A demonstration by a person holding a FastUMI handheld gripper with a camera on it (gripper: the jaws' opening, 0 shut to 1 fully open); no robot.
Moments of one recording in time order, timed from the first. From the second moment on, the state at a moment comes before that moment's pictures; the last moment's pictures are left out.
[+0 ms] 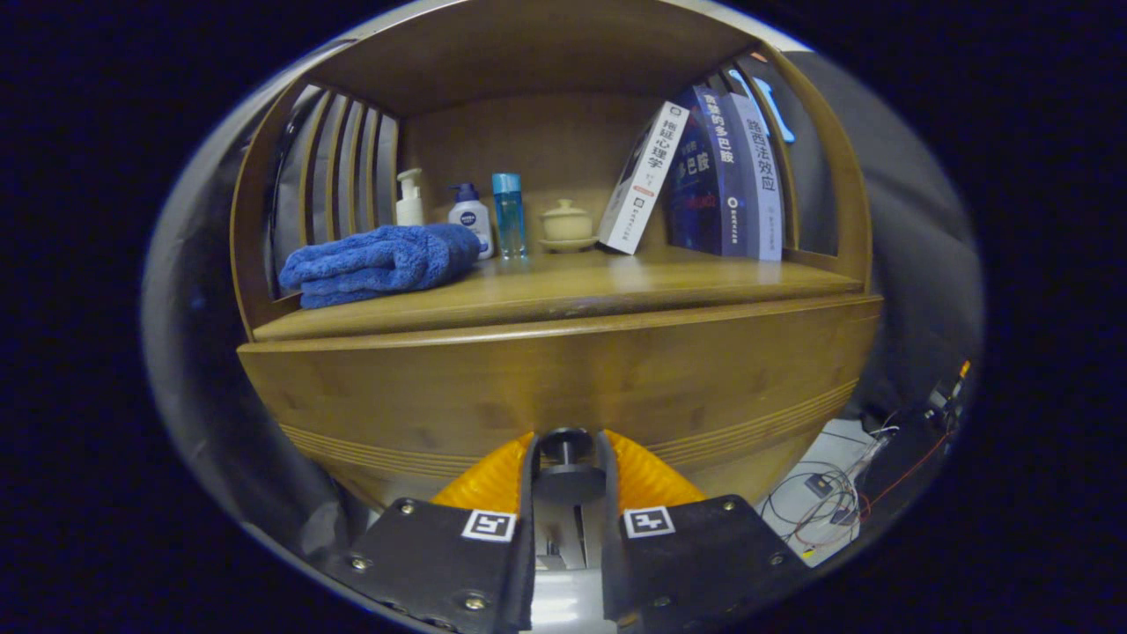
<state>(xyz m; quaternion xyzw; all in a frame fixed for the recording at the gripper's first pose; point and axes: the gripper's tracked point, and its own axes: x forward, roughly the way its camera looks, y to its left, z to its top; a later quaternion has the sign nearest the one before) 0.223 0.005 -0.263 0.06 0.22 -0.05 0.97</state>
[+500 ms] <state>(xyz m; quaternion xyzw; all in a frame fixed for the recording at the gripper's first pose) 0.149 0.005 -0.254 0.08 0.21 -0.08 0.97</state>
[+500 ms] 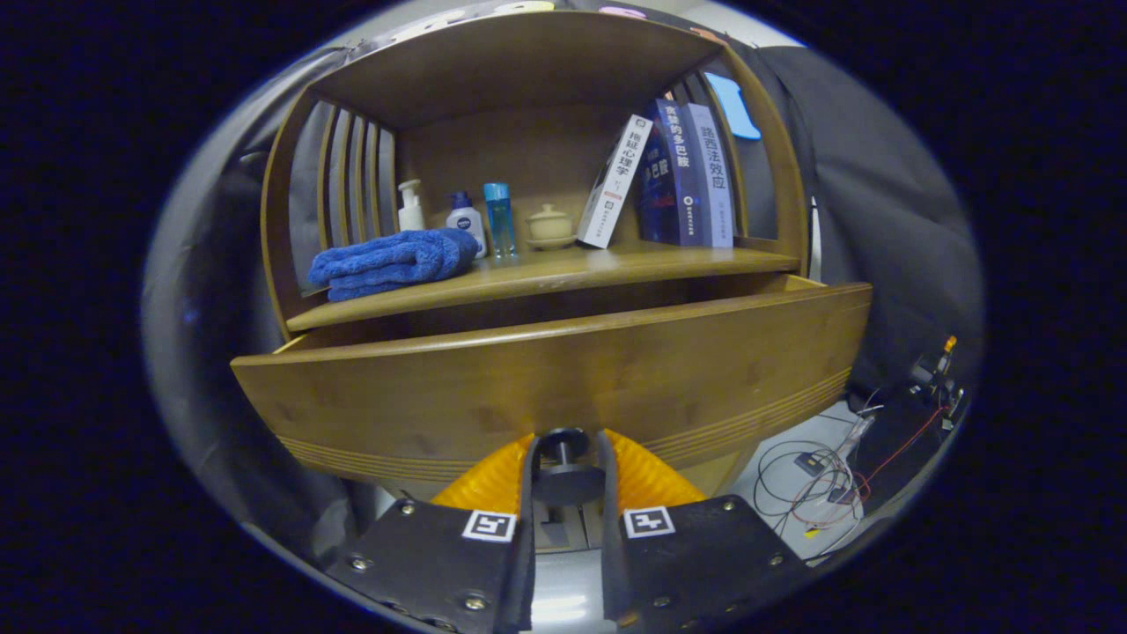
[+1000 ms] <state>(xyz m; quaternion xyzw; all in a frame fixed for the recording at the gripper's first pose) 0.087 0.004 -0.253 0.09 0.22 -0.12 0.96</state>
